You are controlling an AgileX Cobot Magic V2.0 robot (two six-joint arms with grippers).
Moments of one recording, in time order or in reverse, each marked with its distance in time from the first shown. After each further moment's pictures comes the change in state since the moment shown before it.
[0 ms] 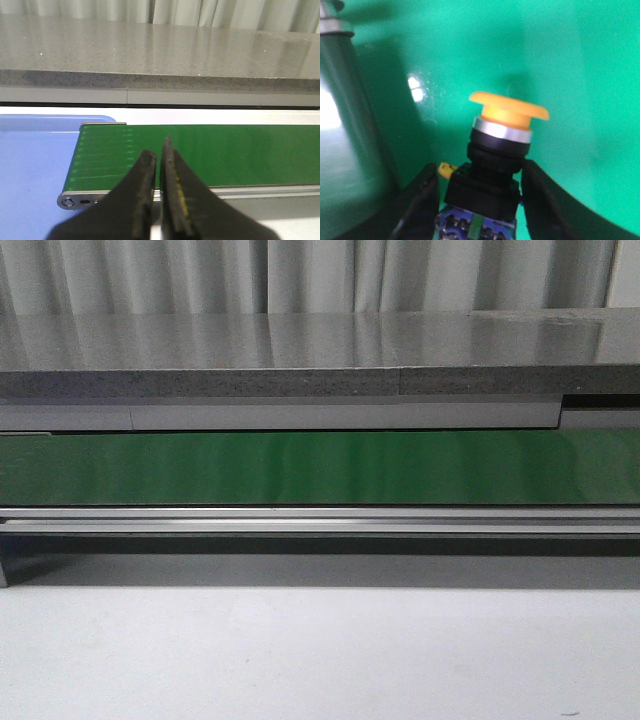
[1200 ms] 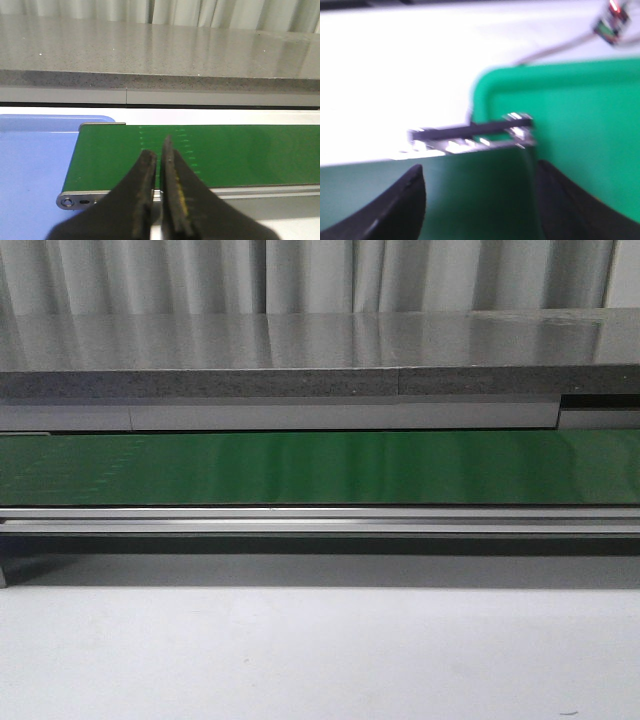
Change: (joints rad) left arm 0.000 0.000 0.000 0.000 0.000 0.000; right arm 0.222 -0.214 0.000 0.090 -0.147 0.000
